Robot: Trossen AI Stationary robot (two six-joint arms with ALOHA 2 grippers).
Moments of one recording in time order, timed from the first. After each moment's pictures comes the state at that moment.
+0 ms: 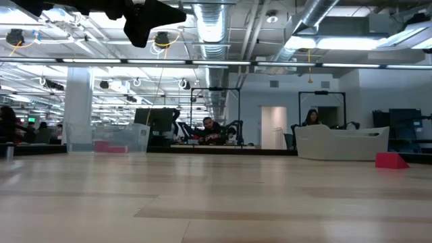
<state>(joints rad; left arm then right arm) -0.37 1.24 0.55 0.57 -0.36 -0.17 0.89 1.33 0.91 -1.17 -0.36 1.45</state>
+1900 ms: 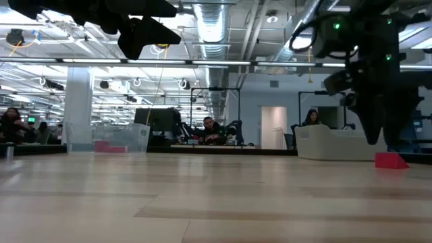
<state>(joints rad) -0.37 1.24 0.55 0.44 -0.41 -0.23 0.01 1.34 0.75 -0.95 0.04 0.11</state>
